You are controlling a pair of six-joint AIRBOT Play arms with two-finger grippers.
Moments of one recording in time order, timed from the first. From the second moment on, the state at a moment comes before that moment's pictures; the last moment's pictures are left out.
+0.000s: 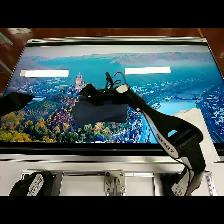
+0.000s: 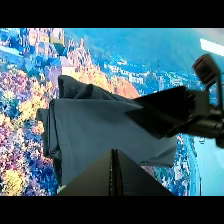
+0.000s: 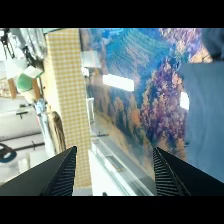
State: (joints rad) left arm 0.44 -0.74 0.91 0.68 -1.18 -1.17; right arm 0.55 -1.88 1.54 -0.19 0.75 1.39
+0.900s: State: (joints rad) left arm 0.44 -0.73 0.88 0.68 -1.11 -1.17; right arm 0.16 -1.92 1.50 -0.85 1.29 1.55
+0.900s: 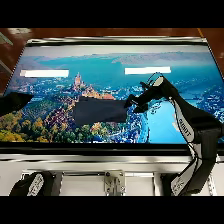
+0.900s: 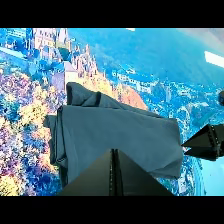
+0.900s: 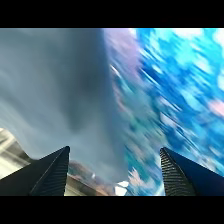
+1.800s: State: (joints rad) left arm 0.44 -0.76 0.88 0.68 -1.10 -1.17; right arm -0.09 -1.66 1.93 -0.90 1.37 1.59
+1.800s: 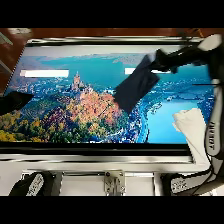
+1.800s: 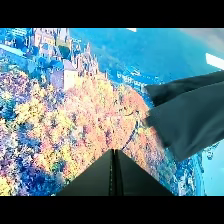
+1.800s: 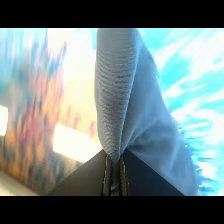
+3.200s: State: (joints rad) left arm 0.44 -0.77 0.88 0.68 -1.09 -1.17; right arm -0.58 -1.57 1.96 -1.01 1.58 1.69
